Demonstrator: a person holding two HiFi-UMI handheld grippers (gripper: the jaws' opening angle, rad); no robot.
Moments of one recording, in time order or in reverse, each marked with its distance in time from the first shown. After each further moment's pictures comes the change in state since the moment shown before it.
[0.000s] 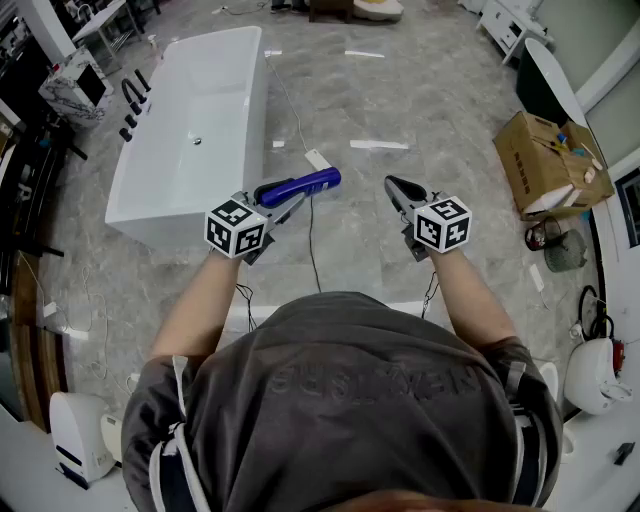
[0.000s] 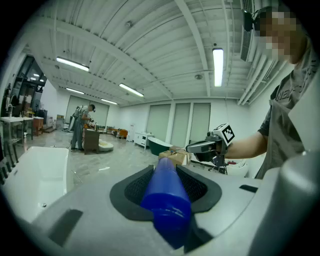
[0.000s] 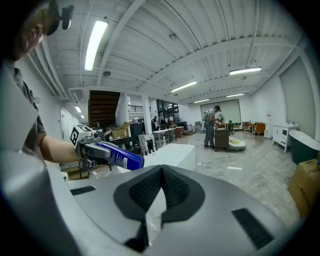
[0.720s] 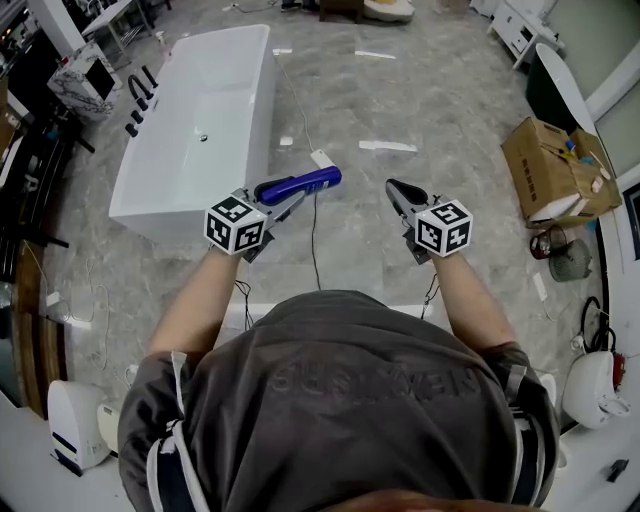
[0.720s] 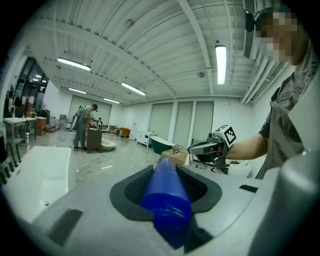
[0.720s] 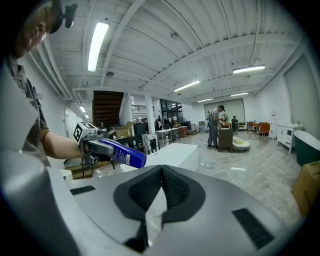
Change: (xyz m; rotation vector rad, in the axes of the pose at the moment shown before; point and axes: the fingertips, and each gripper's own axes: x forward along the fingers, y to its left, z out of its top) left arm 0.020 0.001 0.004 -0.006 0.019 0.033; right arm -0.003 -0.020 -0.007 -0.013 0.006 0.048
